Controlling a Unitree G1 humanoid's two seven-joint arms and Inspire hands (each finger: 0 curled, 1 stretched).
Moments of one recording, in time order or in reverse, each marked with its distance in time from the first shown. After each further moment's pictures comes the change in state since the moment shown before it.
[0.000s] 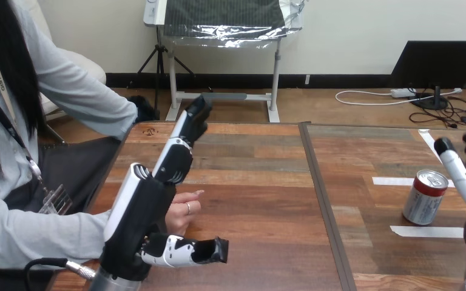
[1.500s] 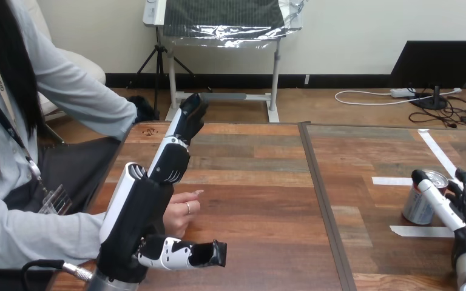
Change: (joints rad) left arm 0.021 0.001 0.000 -0.040 -0.017 0.001 -0.012; right arm -0.018 -0.018 0.040 0.091 -0.057 0.227 0.004
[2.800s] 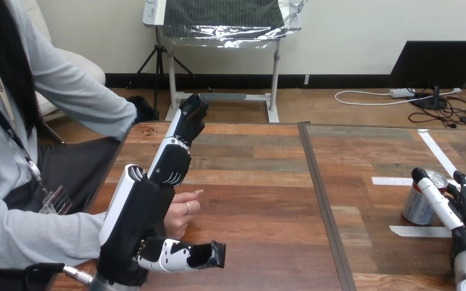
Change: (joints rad) left arm 0.041 -0.007 -0.002 -0.075 -0.005 0.053 -0.004; right arm -0.016 -0.001 0.026 0.006 -0.018 0.038 -0.017
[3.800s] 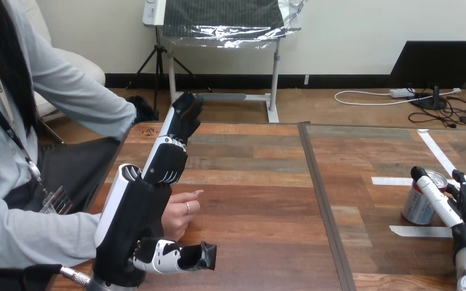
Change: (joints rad) left arm 0.000 -0.006 0.001 0.000 -0.031 -0.030 -0.017; right arm -0.019 -0.016 0.021 0.004 -0.047 0.039 -0.024
